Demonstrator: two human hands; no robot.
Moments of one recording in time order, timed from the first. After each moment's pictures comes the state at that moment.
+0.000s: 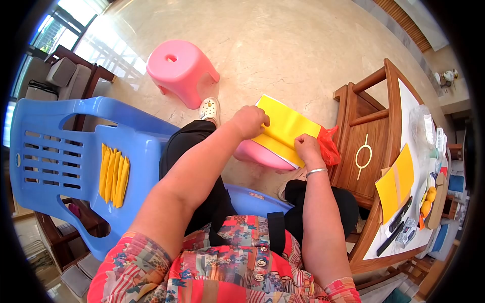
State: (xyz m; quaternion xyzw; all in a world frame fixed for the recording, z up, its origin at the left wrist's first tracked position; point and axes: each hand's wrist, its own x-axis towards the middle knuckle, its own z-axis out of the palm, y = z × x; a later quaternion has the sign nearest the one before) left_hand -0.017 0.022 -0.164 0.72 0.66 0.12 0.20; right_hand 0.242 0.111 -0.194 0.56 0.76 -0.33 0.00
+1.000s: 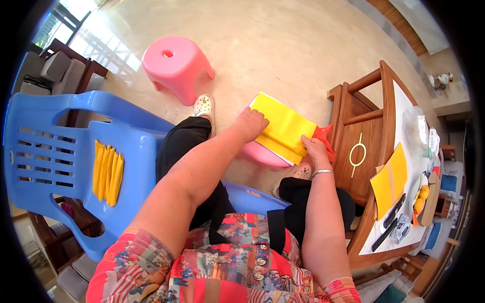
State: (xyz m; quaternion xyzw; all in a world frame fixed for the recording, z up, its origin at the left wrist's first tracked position) left_hand 0.008 0.020 -0.193 0.74 0.66 0.00 0.11; right_hand 0.295 0.138 -0.234 0.62 0.62 -0.48 -0.07
